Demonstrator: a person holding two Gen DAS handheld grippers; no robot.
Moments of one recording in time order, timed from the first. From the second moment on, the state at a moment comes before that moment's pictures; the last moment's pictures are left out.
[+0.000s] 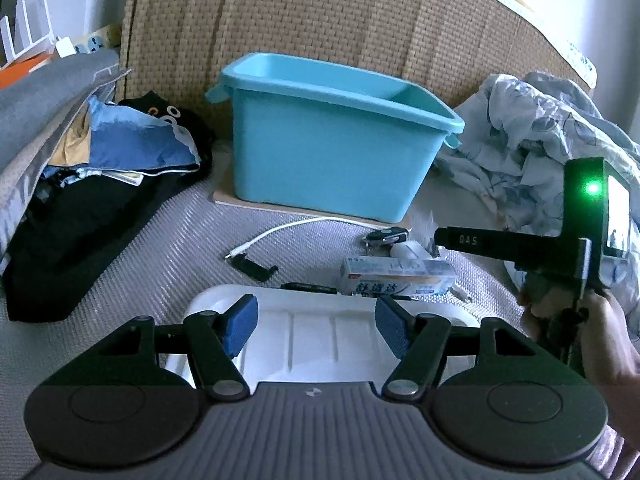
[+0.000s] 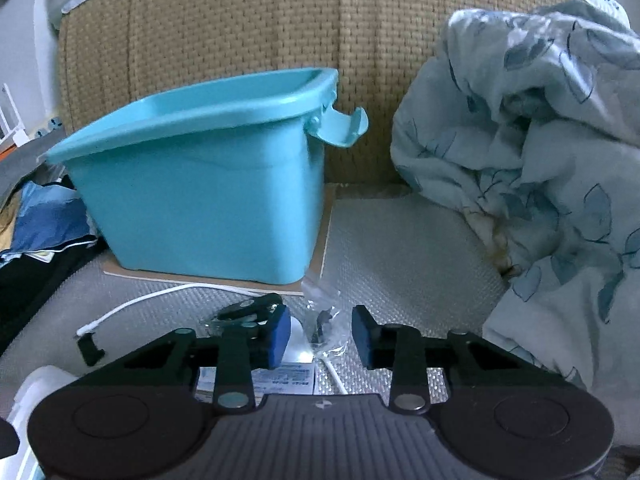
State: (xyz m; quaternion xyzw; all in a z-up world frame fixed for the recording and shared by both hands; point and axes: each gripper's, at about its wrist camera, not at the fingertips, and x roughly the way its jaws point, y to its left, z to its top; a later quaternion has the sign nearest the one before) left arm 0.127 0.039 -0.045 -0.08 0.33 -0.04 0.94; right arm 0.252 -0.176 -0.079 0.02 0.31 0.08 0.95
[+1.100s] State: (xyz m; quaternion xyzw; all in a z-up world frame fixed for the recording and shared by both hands) left arm 0.128 0.045 -0.044 -0.10 0.34 -0.03 0.94; right arm 0.214 -0.145 0.042 -0.03 0.15 0.15 0.98
